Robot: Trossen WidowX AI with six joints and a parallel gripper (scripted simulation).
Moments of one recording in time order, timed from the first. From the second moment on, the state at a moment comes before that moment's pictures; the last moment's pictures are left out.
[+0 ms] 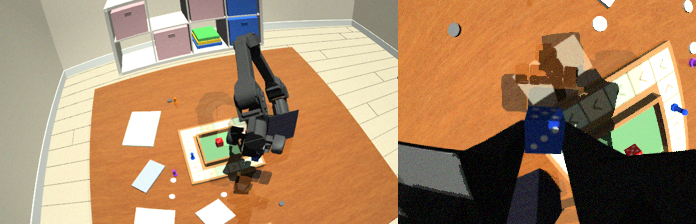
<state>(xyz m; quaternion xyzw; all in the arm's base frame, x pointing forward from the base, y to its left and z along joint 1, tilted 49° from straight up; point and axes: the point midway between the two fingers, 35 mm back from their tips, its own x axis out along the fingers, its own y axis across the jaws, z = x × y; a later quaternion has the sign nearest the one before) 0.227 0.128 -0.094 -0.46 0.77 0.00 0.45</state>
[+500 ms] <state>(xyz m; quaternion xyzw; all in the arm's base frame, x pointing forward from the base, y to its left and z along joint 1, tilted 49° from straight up) 0.275 0.068 -0.060 -0.51 0.76 0.11 0.39</state>
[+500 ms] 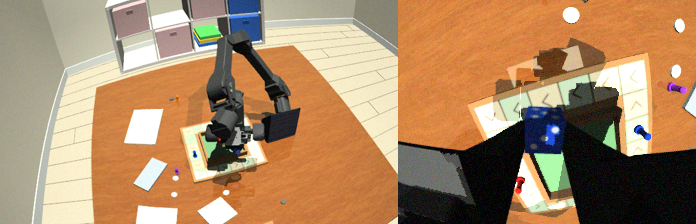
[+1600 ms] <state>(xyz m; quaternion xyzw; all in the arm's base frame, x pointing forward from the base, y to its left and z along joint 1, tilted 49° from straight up) 0.302 -0.023 -0.025 -0.51 0.71 0.33 0.37</state>
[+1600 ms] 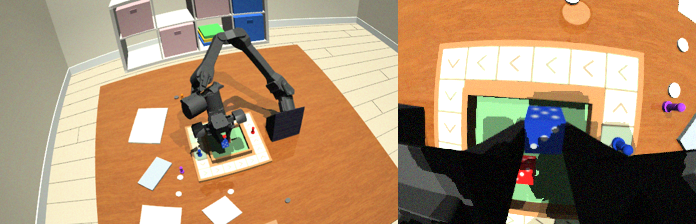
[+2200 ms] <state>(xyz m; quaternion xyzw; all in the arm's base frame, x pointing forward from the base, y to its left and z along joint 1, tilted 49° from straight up) 0.299 -0.026 -0.029 -0.44 0.57 0.44 0.54</state>
